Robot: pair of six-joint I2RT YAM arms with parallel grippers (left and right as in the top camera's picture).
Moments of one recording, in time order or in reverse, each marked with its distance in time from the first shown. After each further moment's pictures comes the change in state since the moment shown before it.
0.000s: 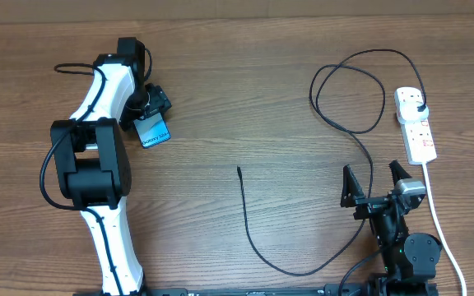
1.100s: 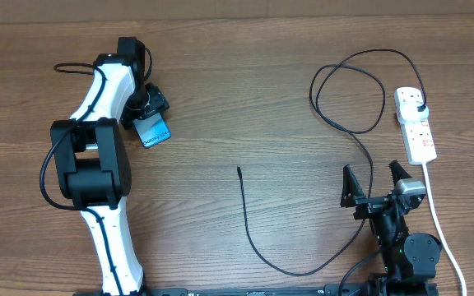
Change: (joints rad) left arm 0.000 0.000 0.001 0.000 -0.007 0.000; right arm 0.000 0.000 0.000 0.000 0.000 0.000
